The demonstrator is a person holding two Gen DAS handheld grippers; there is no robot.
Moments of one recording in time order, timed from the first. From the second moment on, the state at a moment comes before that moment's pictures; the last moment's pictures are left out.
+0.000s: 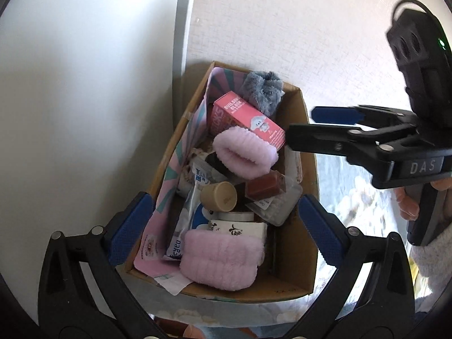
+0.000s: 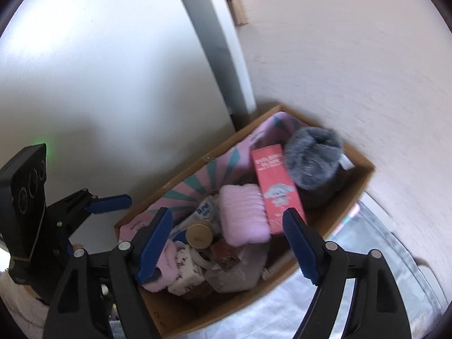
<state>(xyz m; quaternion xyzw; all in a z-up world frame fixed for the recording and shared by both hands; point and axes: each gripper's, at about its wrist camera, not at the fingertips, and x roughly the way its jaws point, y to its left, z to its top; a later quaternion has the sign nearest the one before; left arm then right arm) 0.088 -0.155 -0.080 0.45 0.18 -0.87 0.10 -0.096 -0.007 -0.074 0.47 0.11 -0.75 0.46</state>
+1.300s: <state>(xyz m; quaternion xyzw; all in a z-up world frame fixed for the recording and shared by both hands) 0.033 -0.003 0.021 0.44 0.04 -0.90 0.09 -0.005 0.216 0.003 0.46 -0.01 -0.89 -0.02</state>
